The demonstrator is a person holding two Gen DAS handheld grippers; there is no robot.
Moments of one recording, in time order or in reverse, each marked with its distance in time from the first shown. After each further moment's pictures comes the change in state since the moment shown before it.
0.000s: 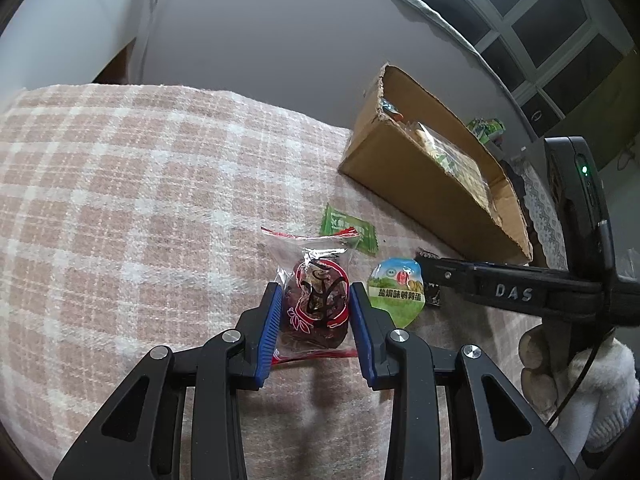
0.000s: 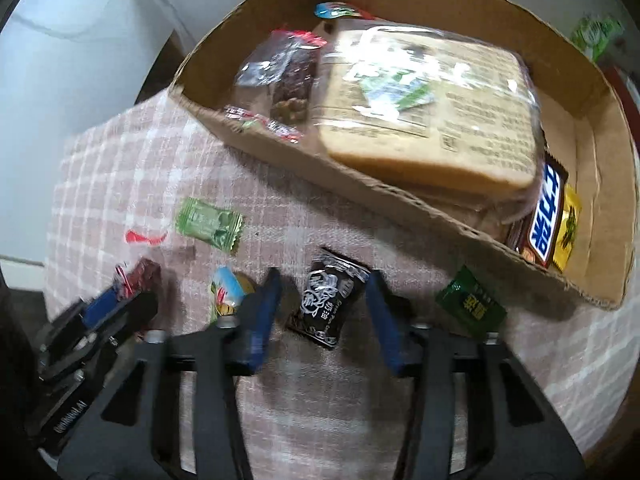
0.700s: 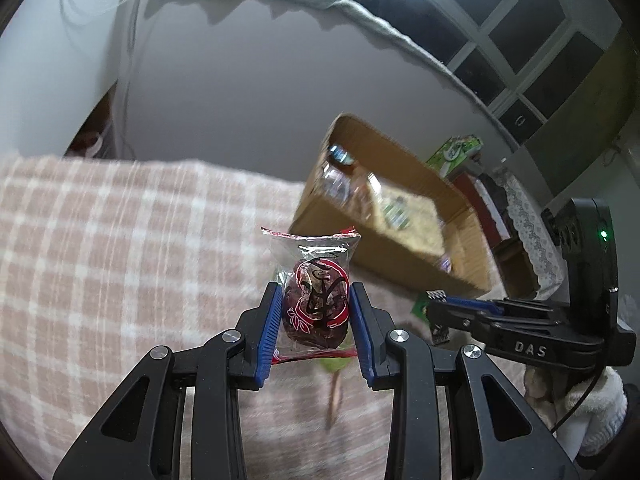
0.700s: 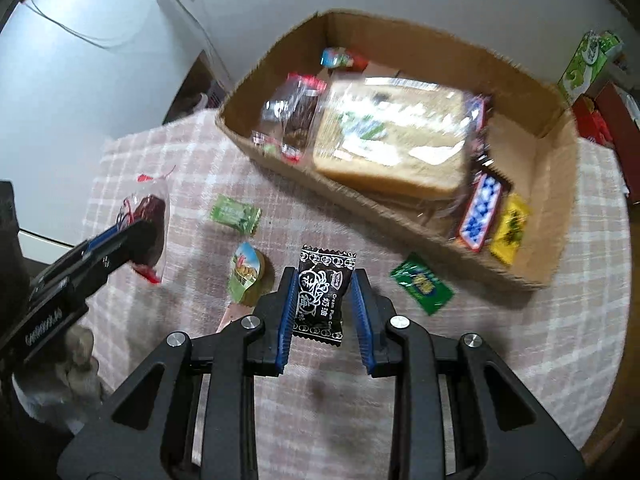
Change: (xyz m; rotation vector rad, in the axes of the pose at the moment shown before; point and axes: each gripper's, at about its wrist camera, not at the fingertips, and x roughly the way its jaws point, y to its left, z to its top) left arm -0.032 -0.041 0.041 0.062 -0.081 -0.037; right arm -0.076 -0.041 -0.024 -0.034 -0.086 0.084
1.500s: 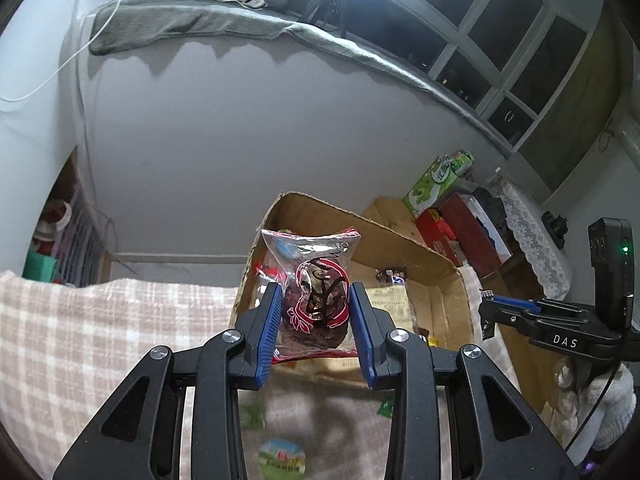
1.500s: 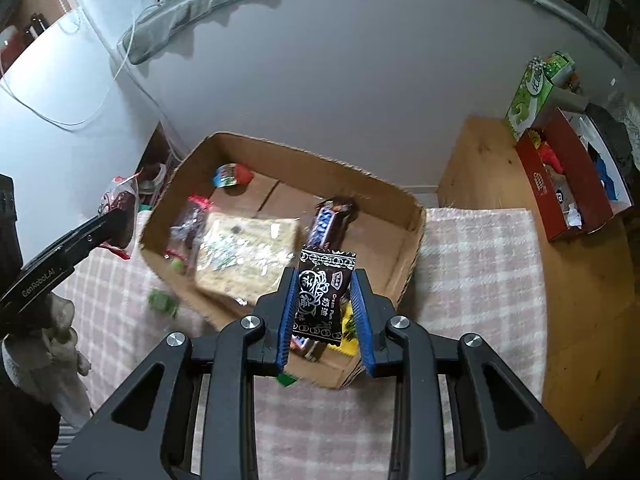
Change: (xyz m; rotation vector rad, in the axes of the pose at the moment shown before) left arm 0.046 -0.051 0.074 0.095 -0.060 0.009; right arm -0.061 -0.098 0.064 0.055 -0.156 -0.094
